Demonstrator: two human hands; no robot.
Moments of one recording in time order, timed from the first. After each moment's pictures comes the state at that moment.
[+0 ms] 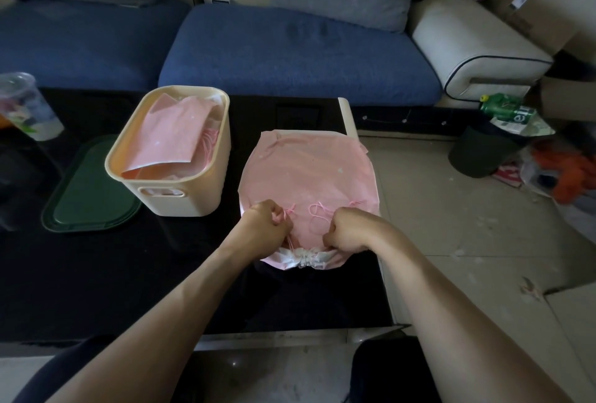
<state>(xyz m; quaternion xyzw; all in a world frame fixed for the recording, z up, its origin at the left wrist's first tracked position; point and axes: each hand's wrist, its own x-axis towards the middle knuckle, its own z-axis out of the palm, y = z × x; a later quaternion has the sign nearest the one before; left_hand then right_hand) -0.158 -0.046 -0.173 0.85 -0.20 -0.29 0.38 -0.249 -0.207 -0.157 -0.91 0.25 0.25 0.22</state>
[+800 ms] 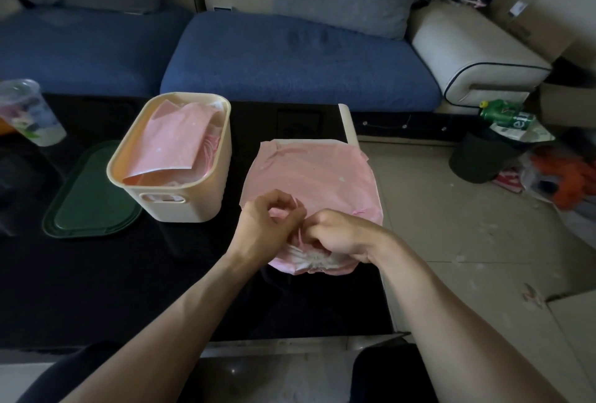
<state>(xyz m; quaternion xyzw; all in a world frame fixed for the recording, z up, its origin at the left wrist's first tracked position) -0.172 -0.050 -0.156 0.78 -0.23 -0.19 0.55 -0.249 -0.184 -0.136 -0.81 0.20 0.18 0.52</state>
